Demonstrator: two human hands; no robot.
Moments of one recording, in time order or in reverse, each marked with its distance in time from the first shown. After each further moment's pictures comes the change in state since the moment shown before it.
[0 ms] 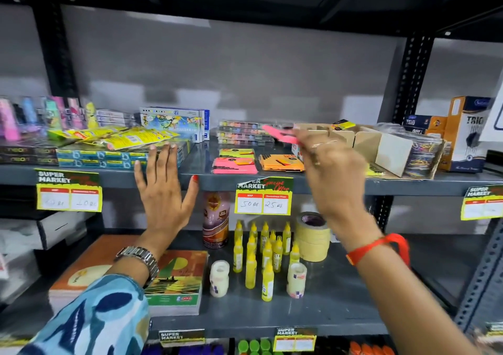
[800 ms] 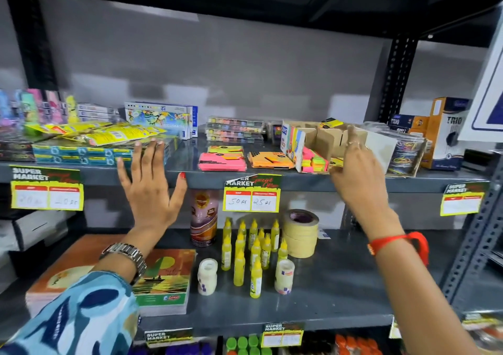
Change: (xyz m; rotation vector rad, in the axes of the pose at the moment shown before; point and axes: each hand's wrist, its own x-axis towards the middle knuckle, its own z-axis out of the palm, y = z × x) left_hand -0.001 0.001 0.006 -0.020 0.068 0.002; right_hand -0.008 0.060 -0.009 -0.206 -0.574 0.492
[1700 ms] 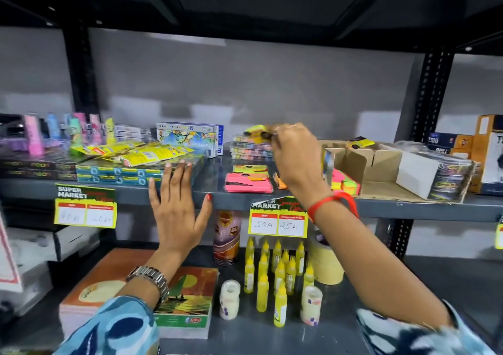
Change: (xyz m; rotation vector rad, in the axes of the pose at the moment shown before) left_hand 0.001 -0.003 -0.002 0.032 -0.050 0.001; right_hand 0.044 -0.128 0.030 0.194 0.326 -0.467
